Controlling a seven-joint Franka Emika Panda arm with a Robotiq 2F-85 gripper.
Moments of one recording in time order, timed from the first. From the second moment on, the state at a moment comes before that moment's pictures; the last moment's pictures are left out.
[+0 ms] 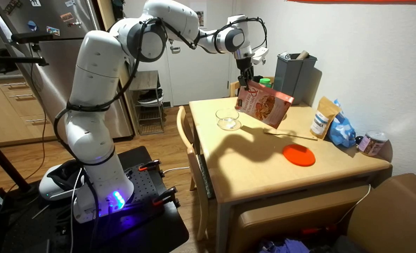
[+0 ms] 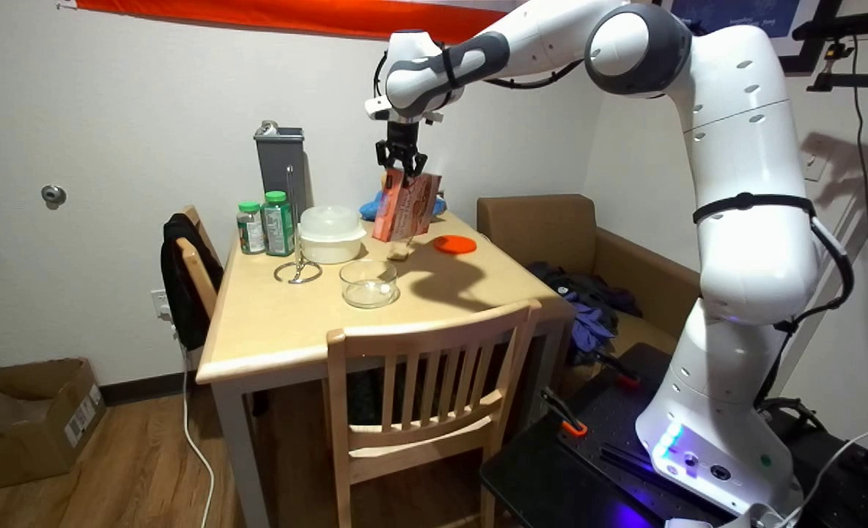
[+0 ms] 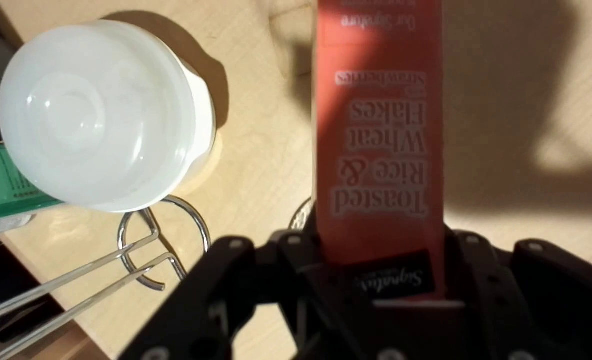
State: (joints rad) arm 0.07 0.47 0.05 -1.44 -0.21 2.15 -1.80
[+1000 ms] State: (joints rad) arm 0.11 0.37 0.06 -1.66 -0.36 2.28 -1.76
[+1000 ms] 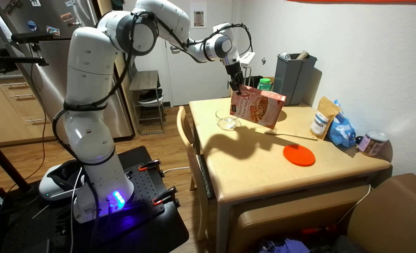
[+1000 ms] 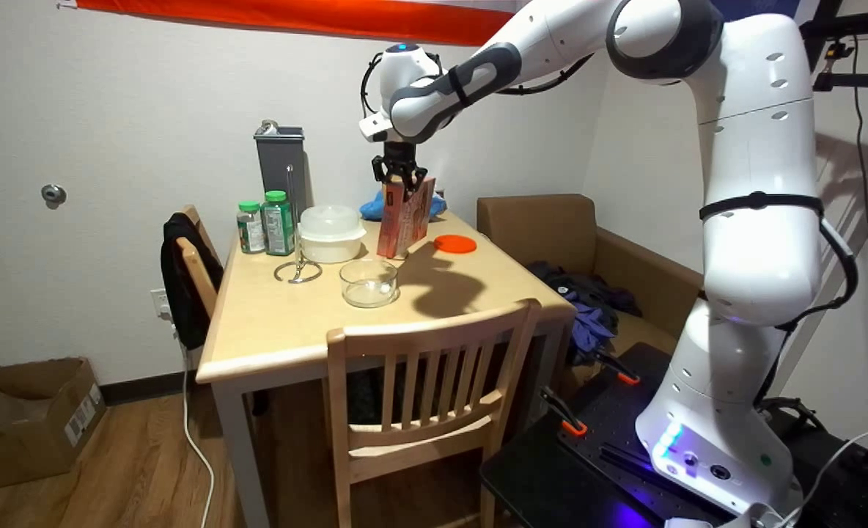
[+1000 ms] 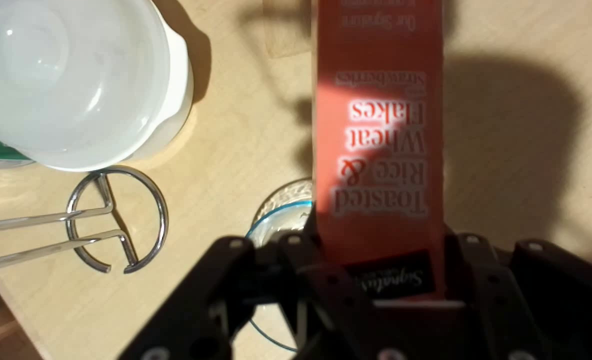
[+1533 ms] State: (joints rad) arm 0.11 0.34 0.07 -1.68 -0.34 2.28 -1.71
